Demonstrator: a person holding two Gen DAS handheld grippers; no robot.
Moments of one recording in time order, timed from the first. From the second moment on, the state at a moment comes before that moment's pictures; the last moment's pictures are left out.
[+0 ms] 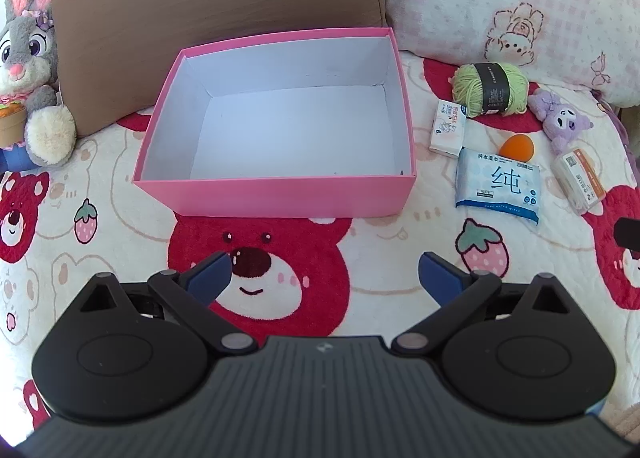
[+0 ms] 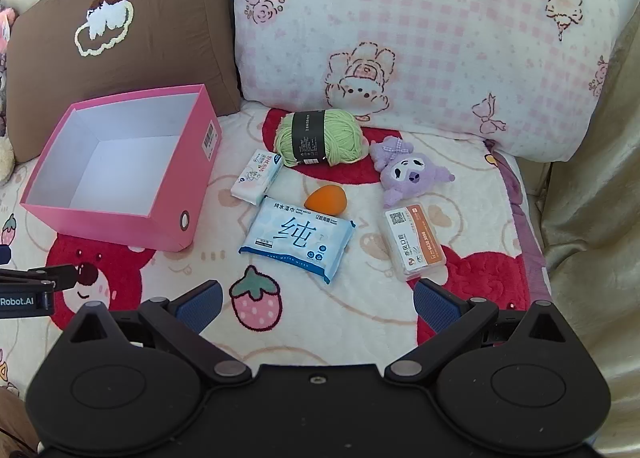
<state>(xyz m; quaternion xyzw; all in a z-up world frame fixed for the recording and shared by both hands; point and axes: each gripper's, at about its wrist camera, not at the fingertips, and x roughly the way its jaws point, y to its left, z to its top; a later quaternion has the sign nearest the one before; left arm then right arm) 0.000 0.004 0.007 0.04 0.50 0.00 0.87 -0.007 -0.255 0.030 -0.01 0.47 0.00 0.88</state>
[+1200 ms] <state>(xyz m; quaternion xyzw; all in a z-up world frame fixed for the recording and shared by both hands) 0.004 -0.004 -0.002 0.04 0.50 -0.01 0.87 -0.004 -0.264 0.020 -0.02 0.48 0.01 0.88</state>
